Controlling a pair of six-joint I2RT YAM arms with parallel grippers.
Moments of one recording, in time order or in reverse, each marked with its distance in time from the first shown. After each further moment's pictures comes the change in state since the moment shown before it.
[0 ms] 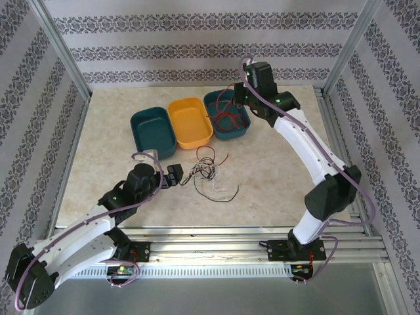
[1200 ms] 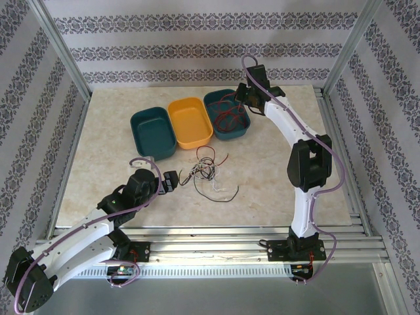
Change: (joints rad) left arm 0.000 -0.026 -0.050 -0.080 -0.038 -0.021; right arm -0.135 0.338 0.100 0.074 -0.077 0.184
